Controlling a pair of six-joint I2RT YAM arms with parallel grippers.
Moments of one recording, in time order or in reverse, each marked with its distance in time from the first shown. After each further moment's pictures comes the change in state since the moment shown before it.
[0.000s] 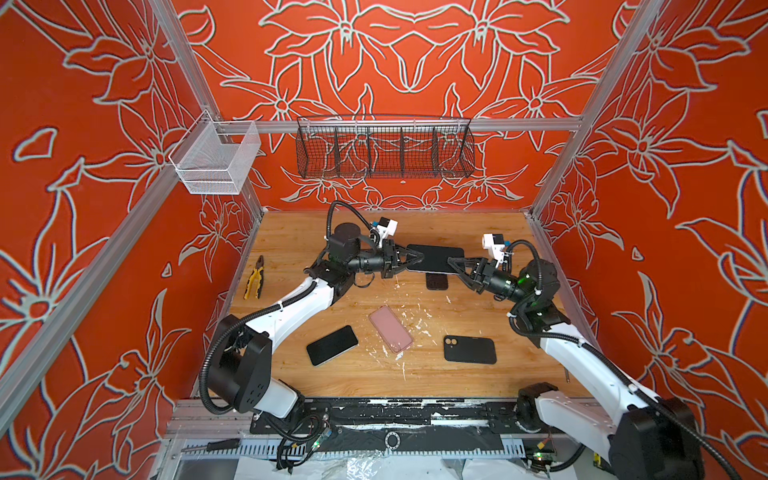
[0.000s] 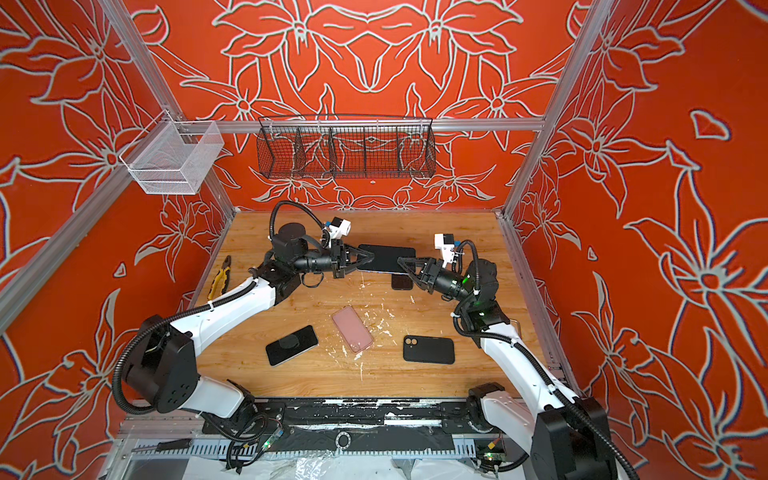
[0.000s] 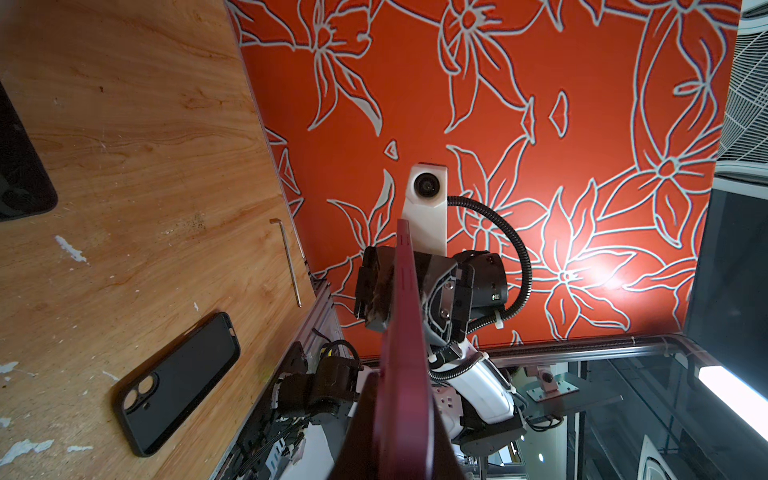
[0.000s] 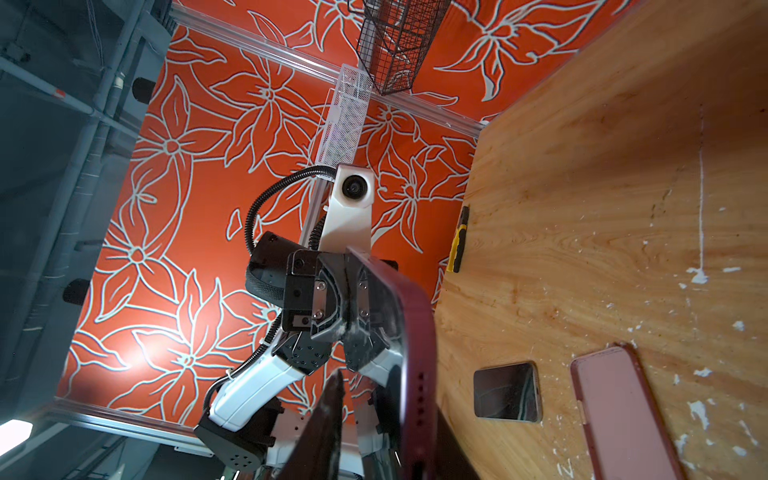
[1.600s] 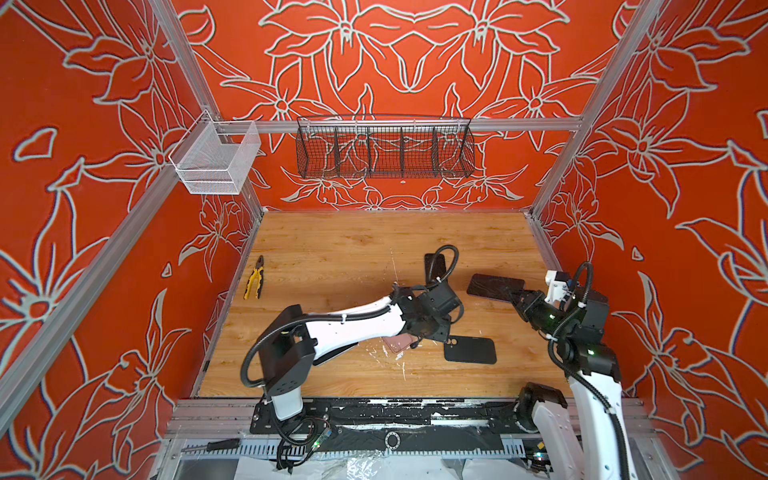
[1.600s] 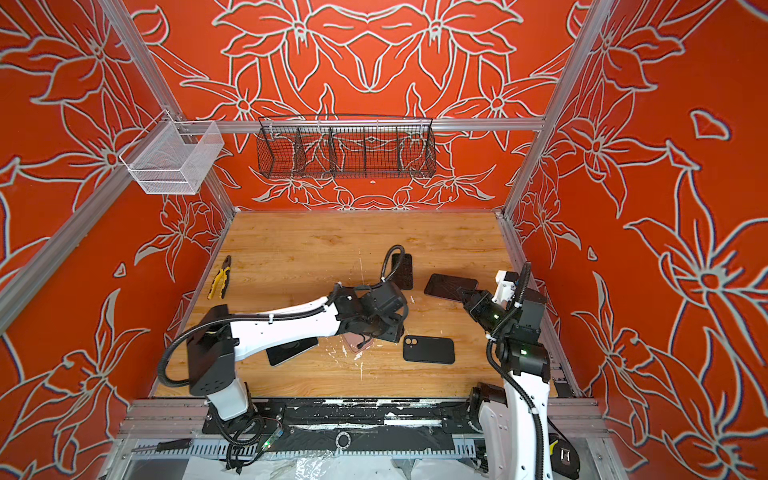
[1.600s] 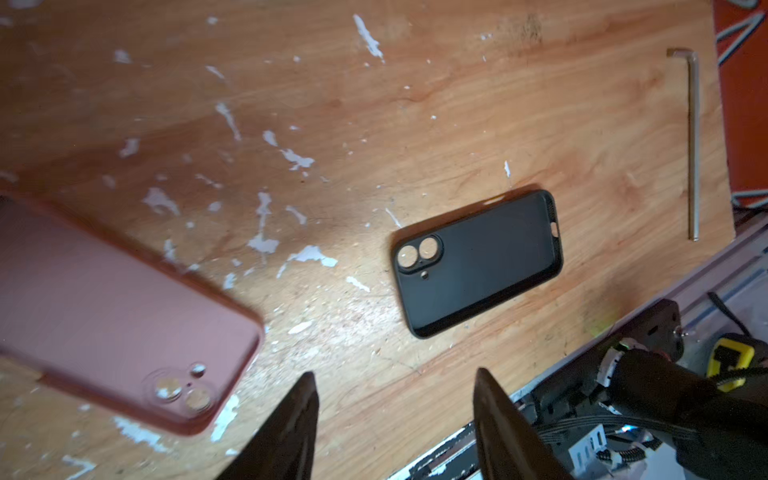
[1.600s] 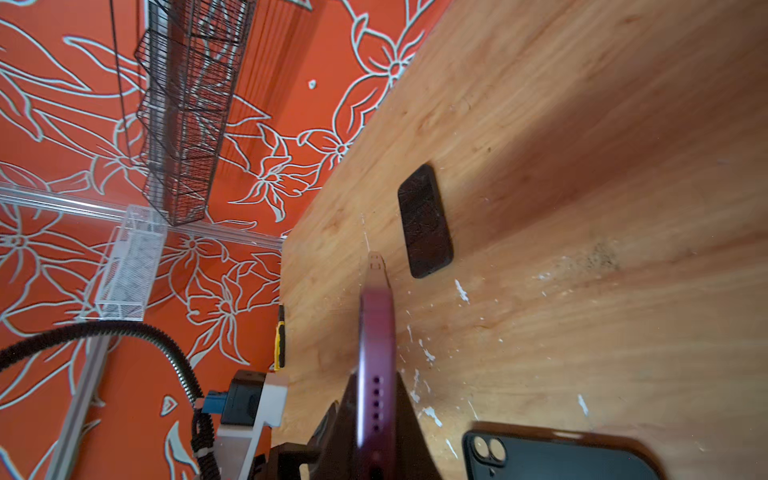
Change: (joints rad) left arm -0.605 0.325 0.385 -1.064 -0.976 0.450; right arm -0.513 -0.454 0.001 -1.061 0.182 -0.563
